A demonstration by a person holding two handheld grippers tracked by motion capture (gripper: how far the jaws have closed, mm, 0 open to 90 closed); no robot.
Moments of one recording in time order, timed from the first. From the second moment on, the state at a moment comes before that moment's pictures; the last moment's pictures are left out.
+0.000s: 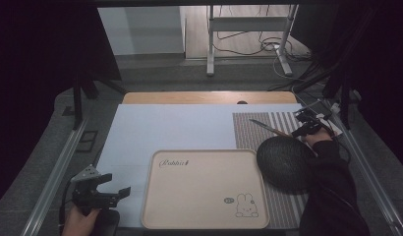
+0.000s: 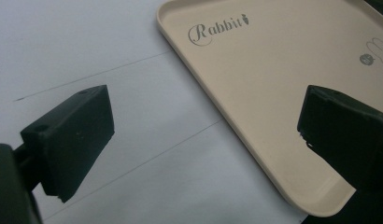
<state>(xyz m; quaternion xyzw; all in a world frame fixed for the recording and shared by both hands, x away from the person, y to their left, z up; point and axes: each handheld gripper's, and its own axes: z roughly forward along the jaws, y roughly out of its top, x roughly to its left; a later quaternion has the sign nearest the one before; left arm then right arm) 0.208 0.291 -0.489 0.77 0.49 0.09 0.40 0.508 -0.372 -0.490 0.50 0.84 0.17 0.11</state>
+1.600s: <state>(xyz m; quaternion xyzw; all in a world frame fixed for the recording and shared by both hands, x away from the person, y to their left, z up) 0.208 0.291 -0.489 0.77 0.49 0.09 0.40 0.532 -0.312 -0.506 0.48 0.85 0.16 0.11</state>
